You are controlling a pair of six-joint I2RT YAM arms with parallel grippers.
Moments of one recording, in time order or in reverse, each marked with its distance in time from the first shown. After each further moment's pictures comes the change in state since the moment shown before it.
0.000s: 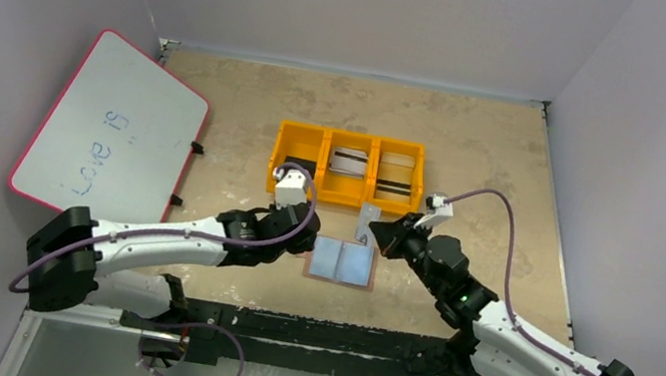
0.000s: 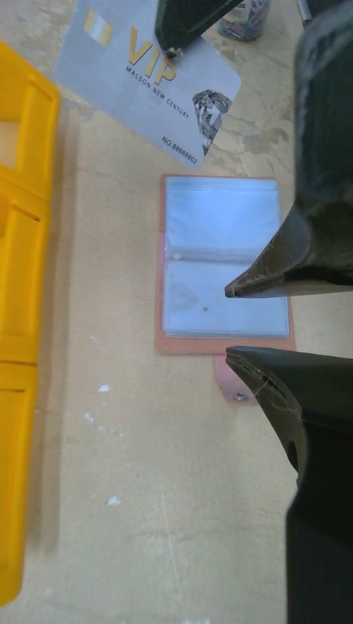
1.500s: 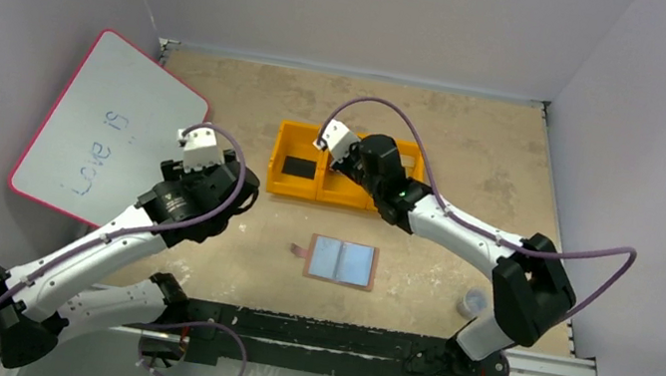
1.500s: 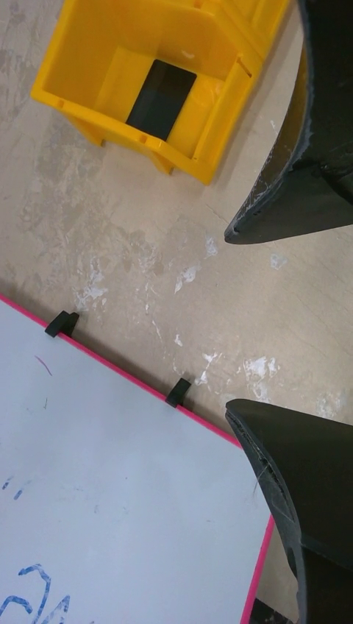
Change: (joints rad) left arm 0.322 -0.349 0.157 -0.607 -0.492 0.100; right arm -0.022 0.763 0.772 -0.169 0.006 -1.247
